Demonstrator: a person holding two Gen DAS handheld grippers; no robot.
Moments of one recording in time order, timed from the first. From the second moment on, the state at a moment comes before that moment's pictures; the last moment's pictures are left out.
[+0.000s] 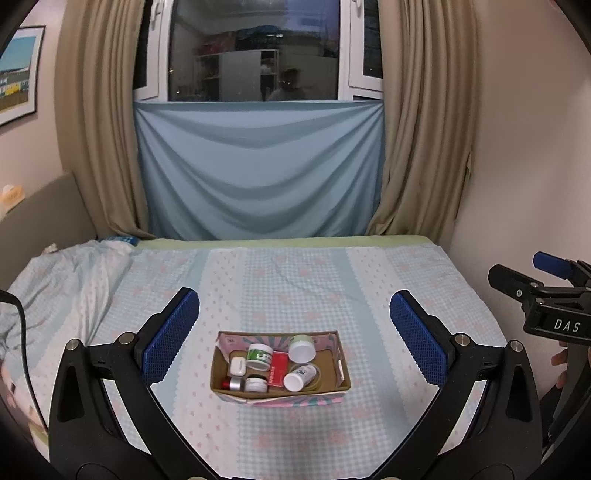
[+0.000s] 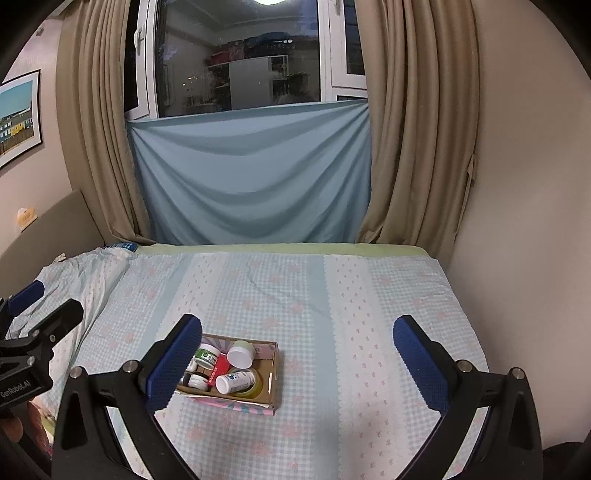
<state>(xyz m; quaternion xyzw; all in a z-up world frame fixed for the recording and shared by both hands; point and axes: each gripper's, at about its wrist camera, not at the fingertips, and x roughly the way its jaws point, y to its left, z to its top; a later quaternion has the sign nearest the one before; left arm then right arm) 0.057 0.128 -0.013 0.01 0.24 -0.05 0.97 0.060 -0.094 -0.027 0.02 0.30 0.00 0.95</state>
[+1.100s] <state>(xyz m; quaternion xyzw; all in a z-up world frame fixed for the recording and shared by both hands) 0.051 0.126 0.003 0.02 0.23 -0.04 0.97 0.052 -0.097 -0.023 0.03 0.29 0.00 0.96</state>
